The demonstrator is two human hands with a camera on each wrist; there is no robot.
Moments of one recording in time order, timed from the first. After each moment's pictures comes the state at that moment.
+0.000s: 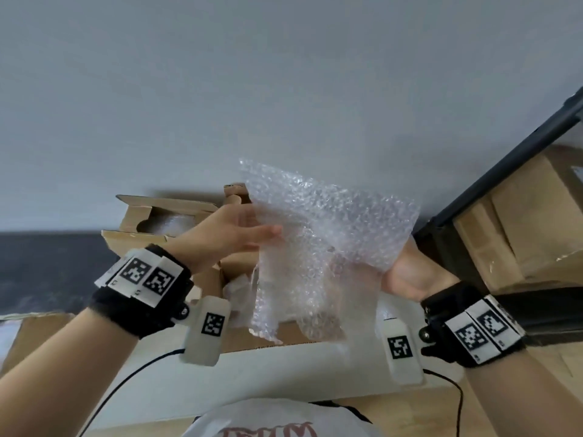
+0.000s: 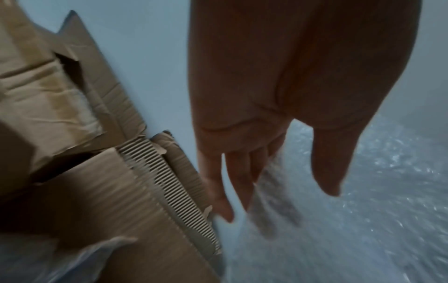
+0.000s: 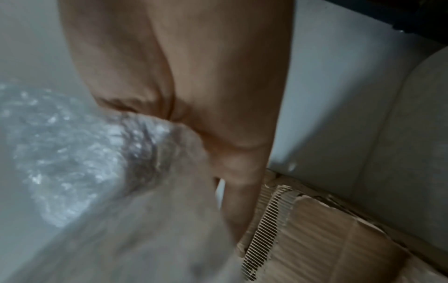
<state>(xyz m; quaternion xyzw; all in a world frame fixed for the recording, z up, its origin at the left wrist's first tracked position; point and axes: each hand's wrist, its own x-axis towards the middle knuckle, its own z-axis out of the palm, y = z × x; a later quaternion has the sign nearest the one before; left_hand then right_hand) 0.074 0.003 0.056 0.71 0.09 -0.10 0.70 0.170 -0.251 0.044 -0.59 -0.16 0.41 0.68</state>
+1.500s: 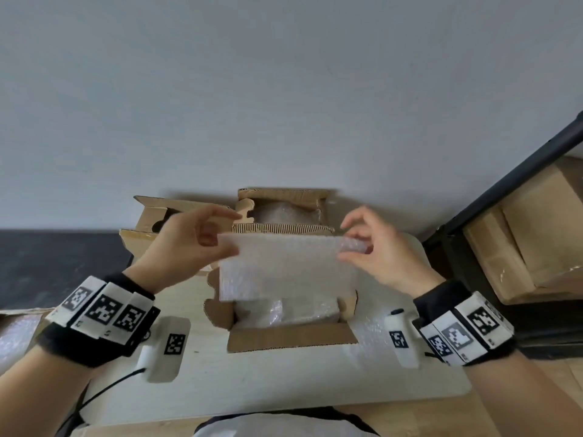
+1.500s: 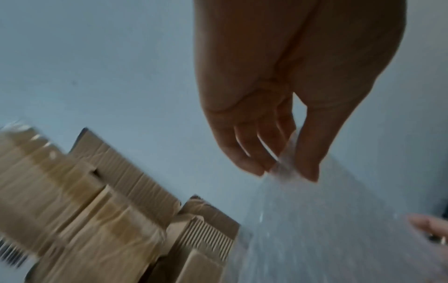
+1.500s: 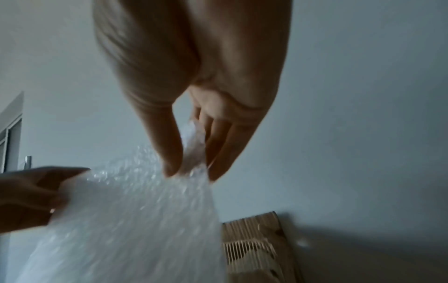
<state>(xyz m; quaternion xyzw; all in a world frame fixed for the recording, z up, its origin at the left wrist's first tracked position) 0.024 0.046 0.050 0.83 0.11 0.08 0.54 0.170 -0.229 0.046 -0.83 -0.35 0.16 0.41</state>
